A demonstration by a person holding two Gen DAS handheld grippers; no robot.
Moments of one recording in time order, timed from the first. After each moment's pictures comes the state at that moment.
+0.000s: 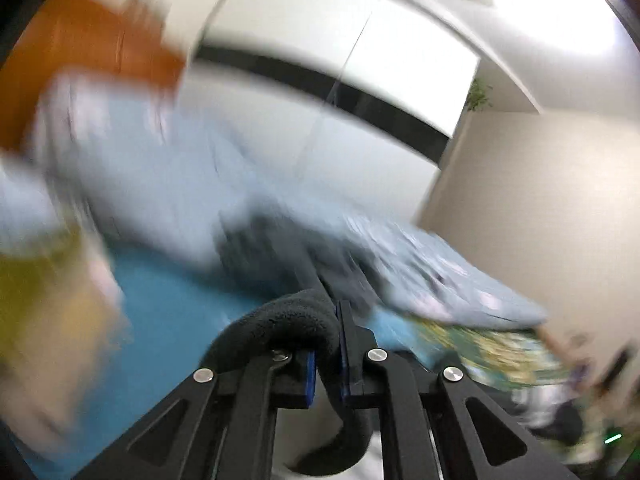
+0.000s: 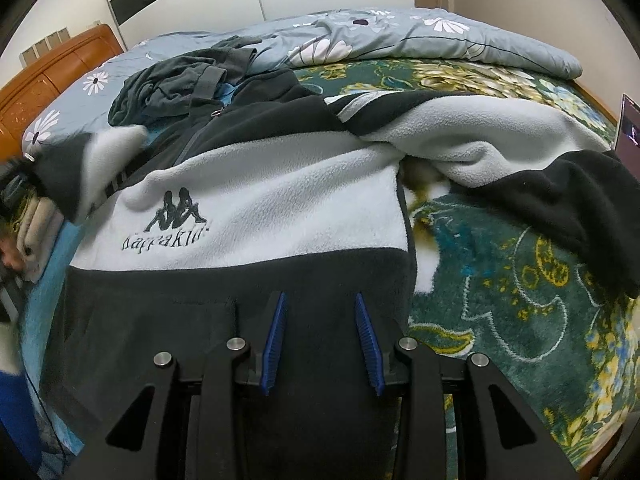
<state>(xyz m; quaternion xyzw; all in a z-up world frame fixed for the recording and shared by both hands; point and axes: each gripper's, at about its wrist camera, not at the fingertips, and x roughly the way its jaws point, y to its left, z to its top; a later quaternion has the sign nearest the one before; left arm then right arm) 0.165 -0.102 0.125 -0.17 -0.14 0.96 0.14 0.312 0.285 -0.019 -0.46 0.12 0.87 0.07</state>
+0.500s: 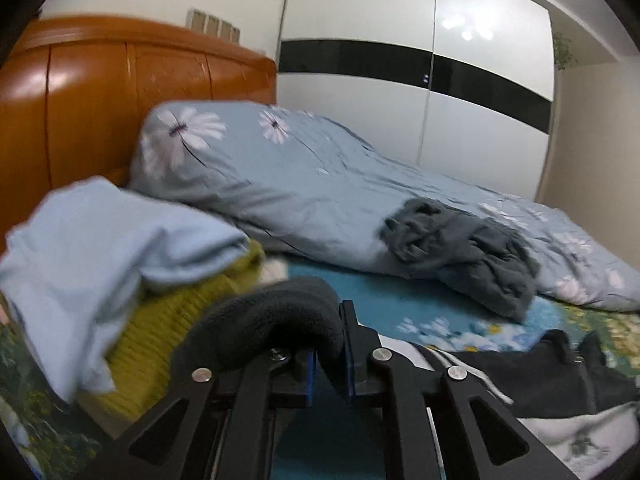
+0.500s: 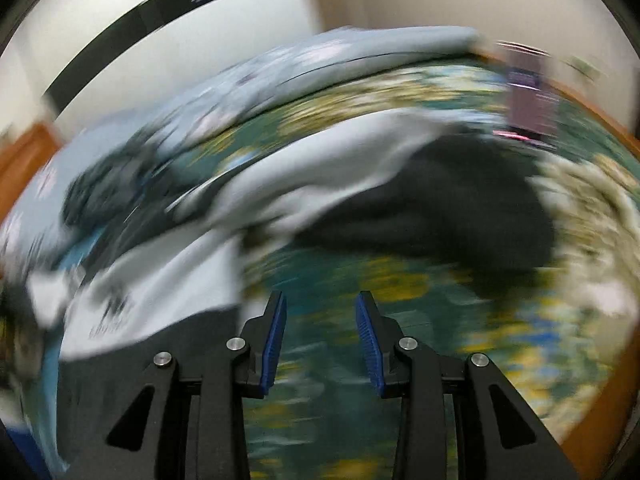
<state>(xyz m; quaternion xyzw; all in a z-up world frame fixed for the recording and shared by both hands) 0.144 -0.173 0.090 -0.25 -0.09 0.96 -0.05 0.388 0.413 0.011 -0.37 0.23 0.87 0.23</state>
